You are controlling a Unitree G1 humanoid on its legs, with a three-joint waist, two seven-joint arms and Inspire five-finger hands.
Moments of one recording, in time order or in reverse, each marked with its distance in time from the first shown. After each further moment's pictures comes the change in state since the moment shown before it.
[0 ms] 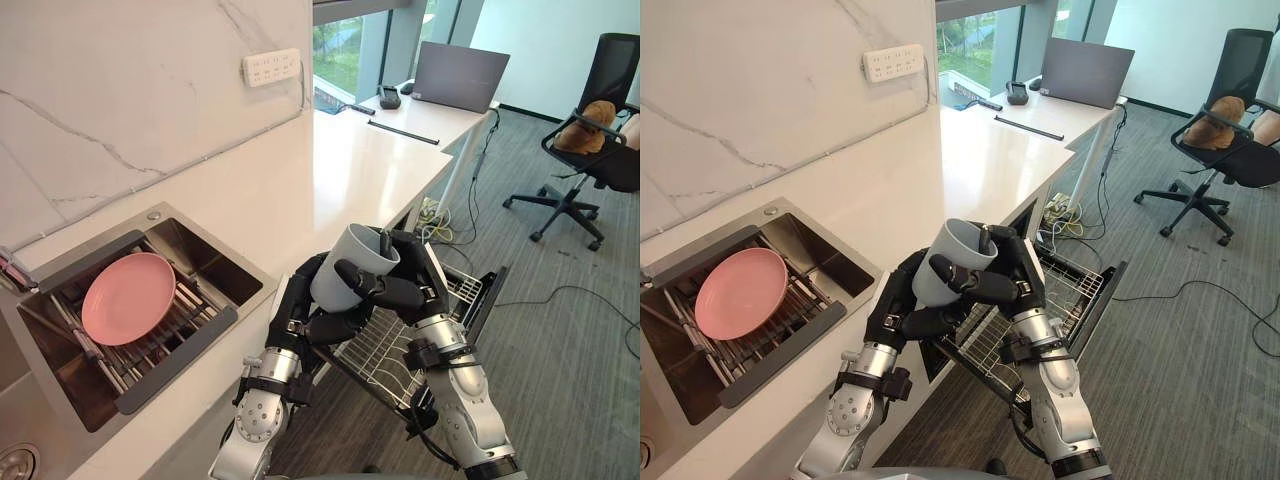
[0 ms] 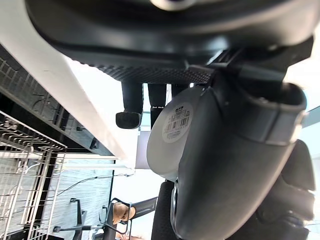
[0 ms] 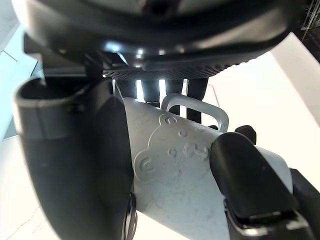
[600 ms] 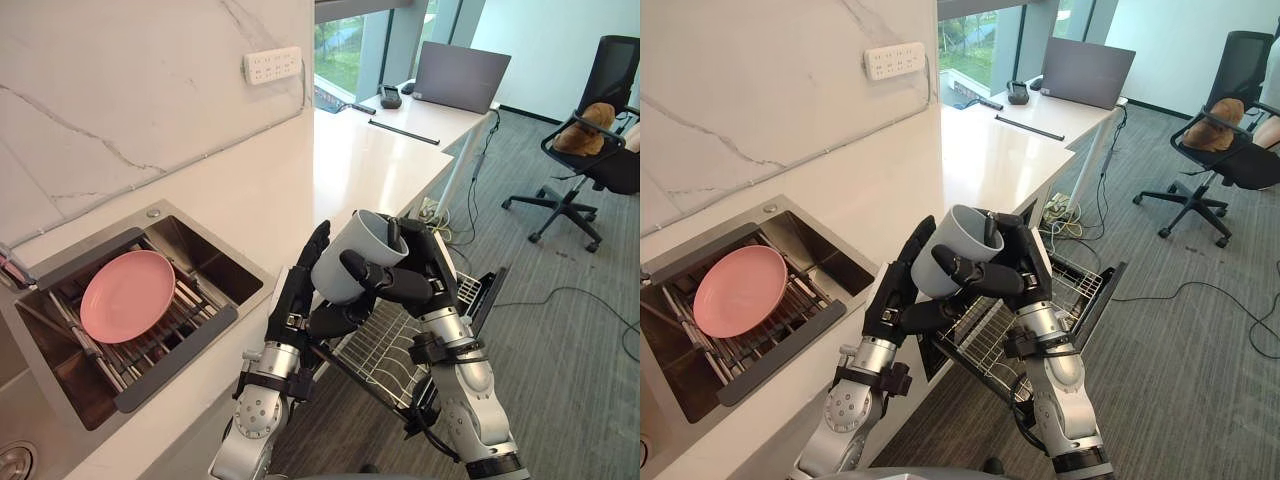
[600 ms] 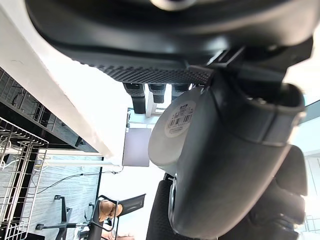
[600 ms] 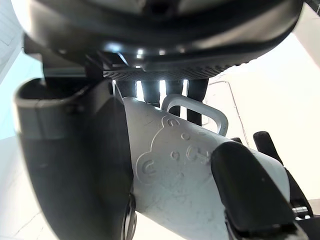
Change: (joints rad) left arm 0.000 -0.030 0.034 -0.036 -0.004 0.000 -0.050; right arm -0.010 0.007 -0.062 -0.038 -0.006 -0.001 0.034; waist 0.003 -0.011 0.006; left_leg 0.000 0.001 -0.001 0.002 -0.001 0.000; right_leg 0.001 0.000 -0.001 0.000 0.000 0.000
